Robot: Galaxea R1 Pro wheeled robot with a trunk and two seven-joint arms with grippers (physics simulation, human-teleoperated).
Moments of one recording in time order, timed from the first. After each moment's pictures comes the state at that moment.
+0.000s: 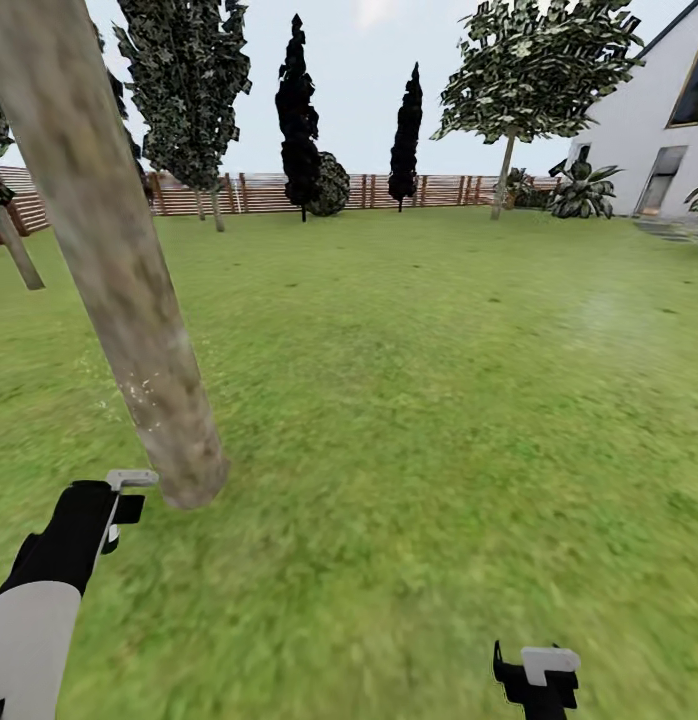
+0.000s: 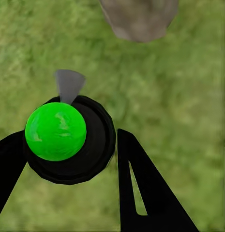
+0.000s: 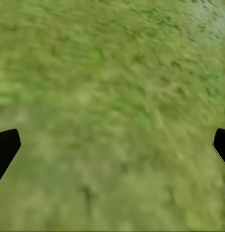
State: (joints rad) left arm -0.74 0.21 0.32 -0.87 -0.42 0.80 -0.15; right arm -0.38 0.00 -0.61 -0.23 0.74 -0.58 -0.28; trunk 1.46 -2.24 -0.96
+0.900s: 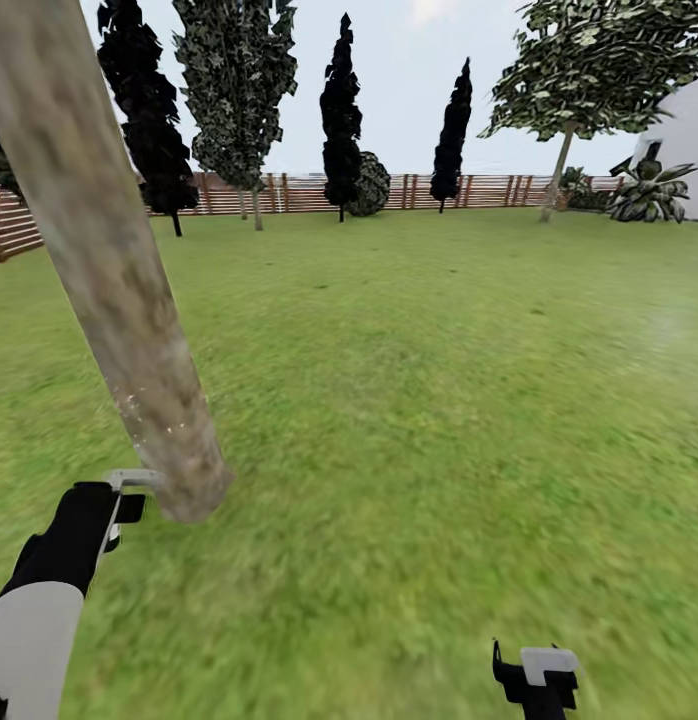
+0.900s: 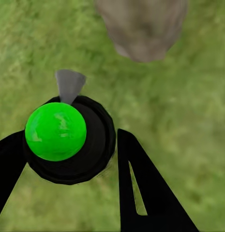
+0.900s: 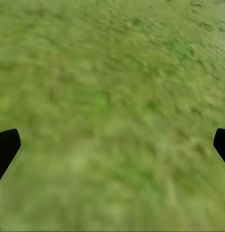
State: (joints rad) left arm -0.73 0.20 0.33 -0.87 -0.42 0.78 -0.13; right arm -0.38 0.00 -0.61 -0.23 0.74 -0.58 -0.28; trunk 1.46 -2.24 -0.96
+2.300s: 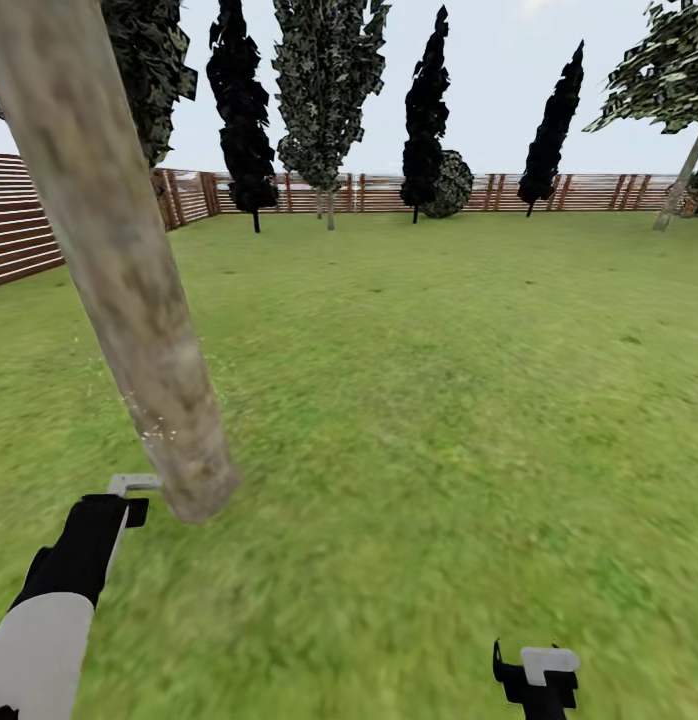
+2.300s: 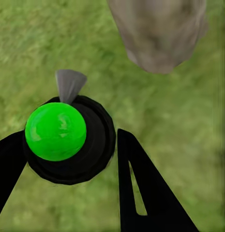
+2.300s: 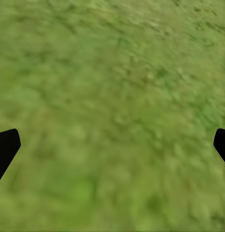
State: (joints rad) left arm -0.71 0.16 0.37 -0.87 -0.42 0.68 -0.04; right arm -0.38 0.00 -0.61 -0.23 0.74 -0.58 -0.28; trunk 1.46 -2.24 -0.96
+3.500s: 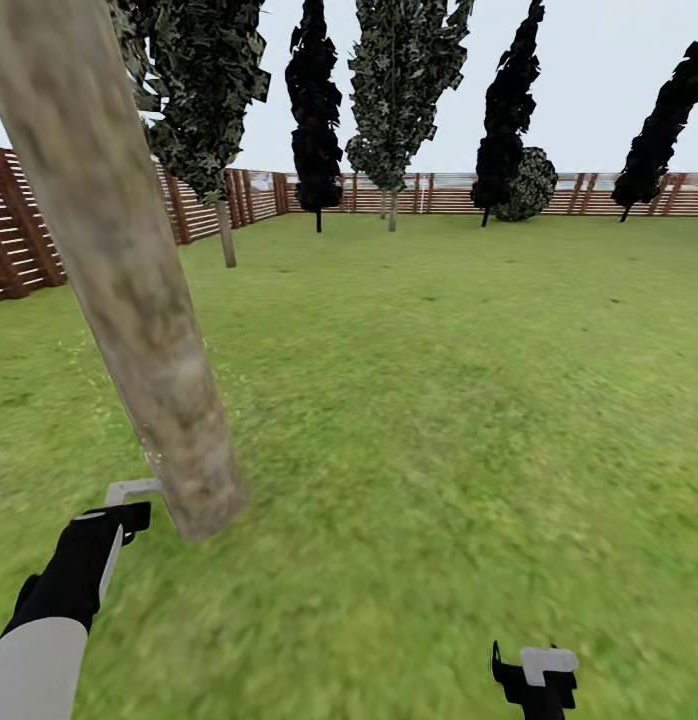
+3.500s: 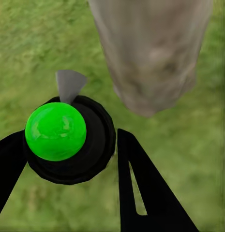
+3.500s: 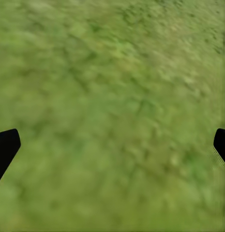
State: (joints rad) left arm -0.64 0.15 0.40 -0.89 -0.29 0.51 -0.05; right arm -0.38 0.00 -0.61 -0.22 0.75 -0.58 -0.28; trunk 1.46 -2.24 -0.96
